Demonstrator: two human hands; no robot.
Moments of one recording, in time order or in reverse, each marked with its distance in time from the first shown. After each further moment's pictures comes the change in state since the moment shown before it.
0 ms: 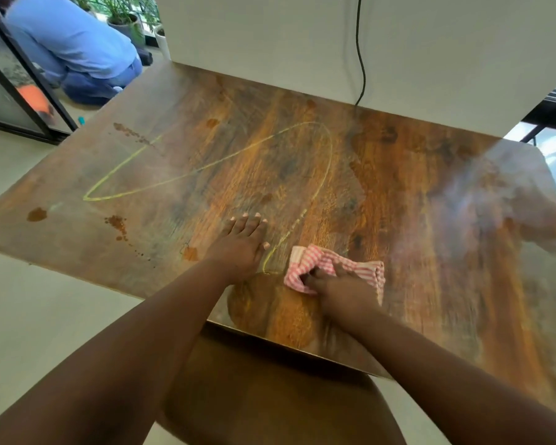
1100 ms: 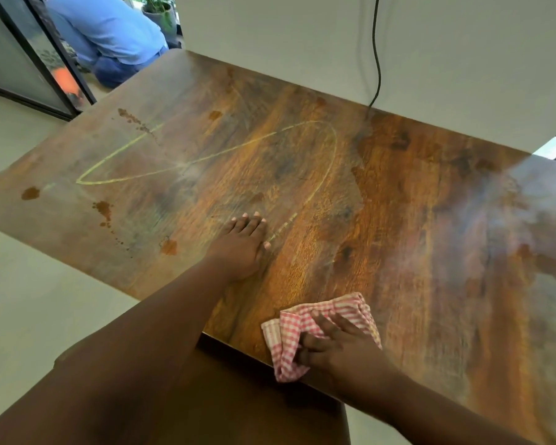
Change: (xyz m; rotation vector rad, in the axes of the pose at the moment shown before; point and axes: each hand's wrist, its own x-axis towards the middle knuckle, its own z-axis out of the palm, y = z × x) left_hand 0.031 0.036 0.012 0.001 -0.062 -0.143; right_hand -0.067 0.044 0.008 -0.223 0.051 -0.543
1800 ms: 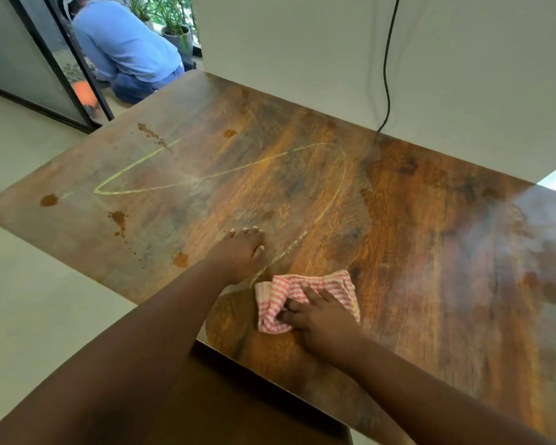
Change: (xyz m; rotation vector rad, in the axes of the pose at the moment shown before) left_hand -0.003 -0.022 -0.021 -0.226 0.005 -0.035; right_hand 0.084 0.025 -0.002 0.191 -0.067 0.129
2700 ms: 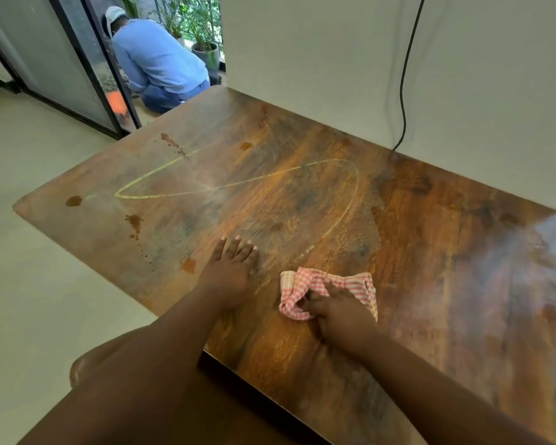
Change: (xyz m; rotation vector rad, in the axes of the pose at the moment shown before) left_hand -0.020 -0.009 0.018 0.338 0.048 -0.117; right_hand 0.011 0.041 -0.019 0.094 0.021 0.087
